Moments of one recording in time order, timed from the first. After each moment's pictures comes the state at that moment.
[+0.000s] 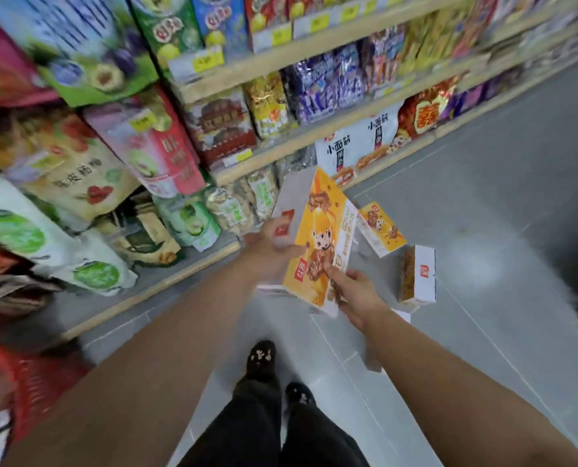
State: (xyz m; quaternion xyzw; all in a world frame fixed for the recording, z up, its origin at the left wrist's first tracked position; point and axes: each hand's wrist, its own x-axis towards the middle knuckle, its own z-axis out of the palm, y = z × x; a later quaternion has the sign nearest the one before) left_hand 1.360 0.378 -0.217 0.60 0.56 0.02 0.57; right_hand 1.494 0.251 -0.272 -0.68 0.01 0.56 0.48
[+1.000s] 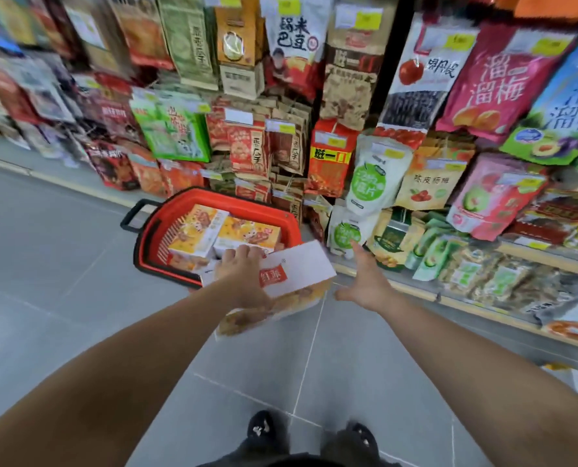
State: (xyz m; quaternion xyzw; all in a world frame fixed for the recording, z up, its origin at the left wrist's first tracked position) left_hand 0.770 0.141 -0.140 0.55 0.81 -0.06 0.20; right_hand 0.993 0.236 -0.173 -0.52 -0.75 0.40 0.06
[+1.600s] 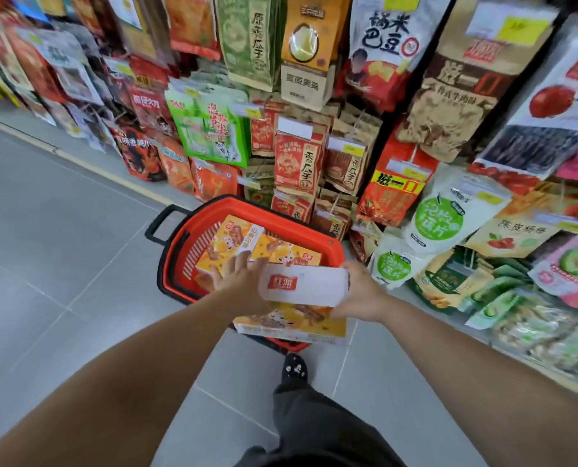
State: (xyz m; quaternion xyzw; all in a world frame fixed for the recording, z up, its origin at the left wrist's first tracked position) left_hand 0.599 0.227 -0.197 0.48 0.83 -0.08 0.28; right_hand 0.809 0.343 -0.210 -0.48 -0.76 0.43 -0.09
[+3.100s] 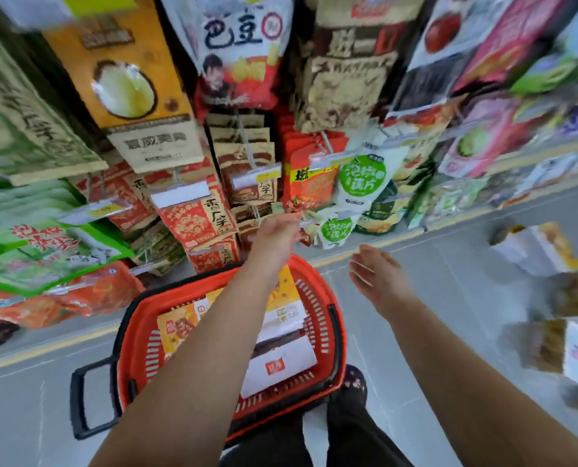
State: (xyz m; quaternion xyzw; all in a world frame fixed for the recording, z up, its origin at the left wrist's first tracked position) left_hand 0.557 0.501 -0.178 0.34 0.61 0.28 0.65; right_hand 0.725 0.427 -0.207 -0.67 -0.03 0.56 0.48
